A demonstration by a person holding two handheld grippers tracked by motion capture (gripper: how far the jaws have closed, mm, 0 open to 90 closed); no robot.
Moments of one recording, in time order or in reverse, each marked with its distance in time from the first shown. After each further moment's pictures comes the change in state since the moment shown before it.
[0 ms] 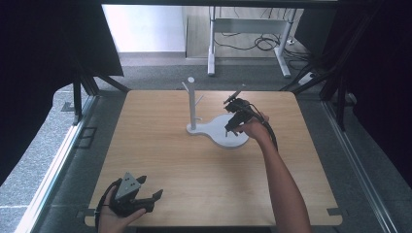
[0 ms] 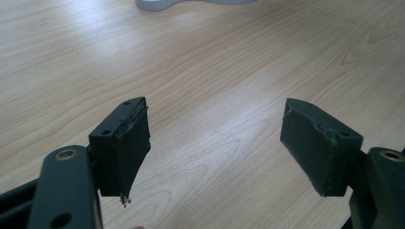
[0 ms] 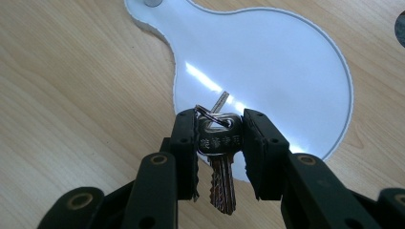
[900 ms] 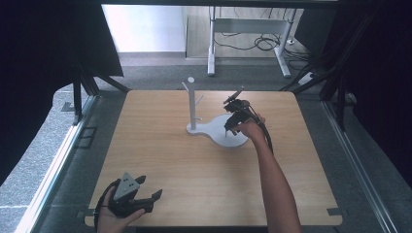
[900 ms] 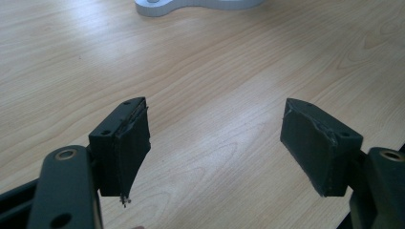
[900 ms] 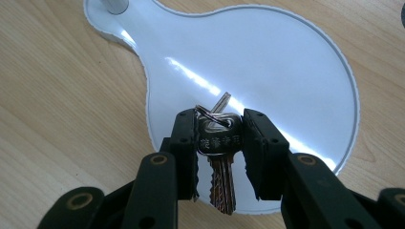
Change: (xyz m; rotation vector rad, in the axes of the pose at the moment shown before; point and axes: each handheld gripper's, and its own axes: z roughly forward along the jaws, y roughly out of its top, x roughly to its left) left arm 0.000 0.000 -0.004 -0.013 0.002 -0.003; right arm -0.014 0.004 0.033 -0.004 -0.015 0.072
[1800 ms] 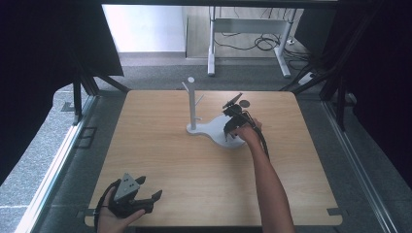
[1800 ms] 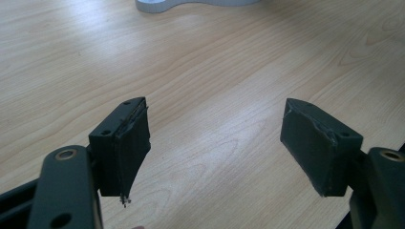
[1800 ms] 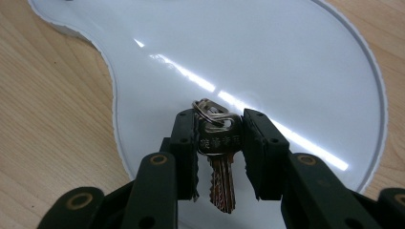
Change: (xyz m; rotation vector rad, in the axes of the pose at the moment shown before) left arm -0.001 -0.001 0.001 0.008 -0.001 0.004; right arm -0.005 -0.005 0.037 0.020 -0.032 0.047
